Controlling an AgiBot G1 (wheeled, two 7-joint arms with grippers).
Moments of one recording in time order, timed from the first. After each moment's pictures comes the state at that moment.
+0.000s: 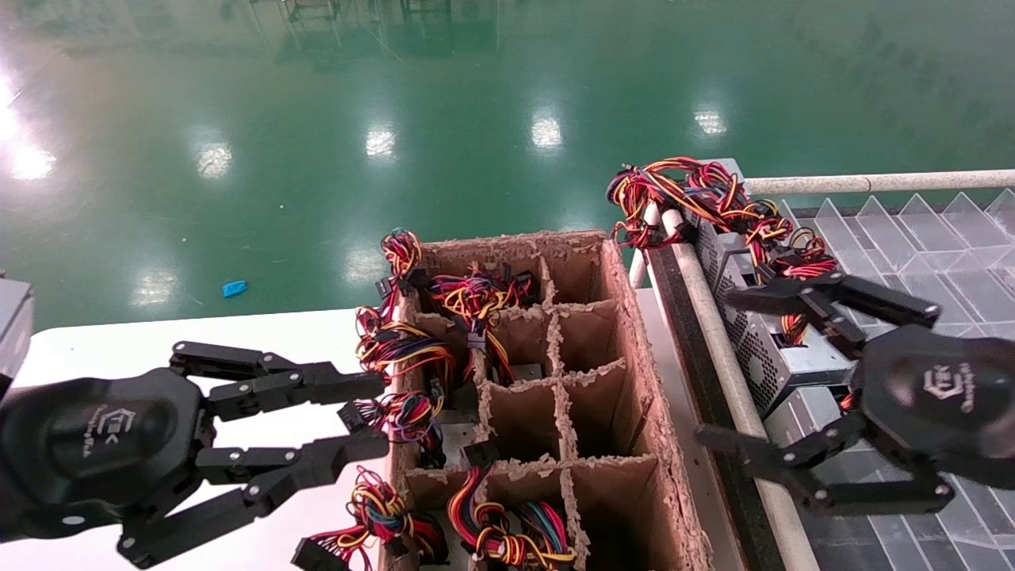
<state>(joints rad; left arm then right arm) -1.11 0.56 0.43 -1.24 0.63 1.43 -0.11 0.99 -0.46 -0.08 1.31 -0.88 -1.43 0.20</state>
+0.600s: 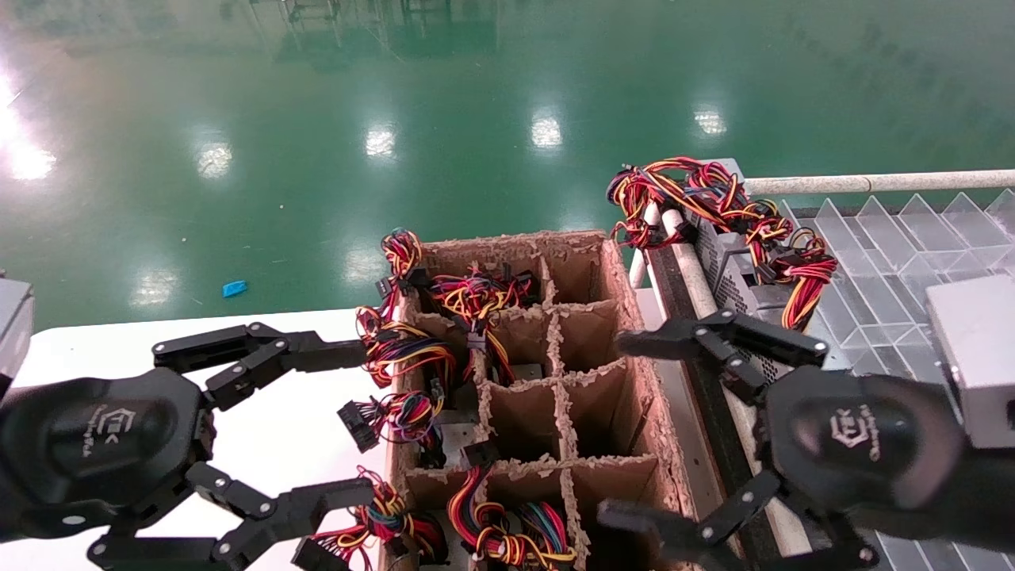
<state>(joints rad) -1.11 0.56 0.43 -1.24 0.63 1.43 -0.11 1.06 -0.58 -0.24 1.29 -0.76 -1.48 0.19</state>
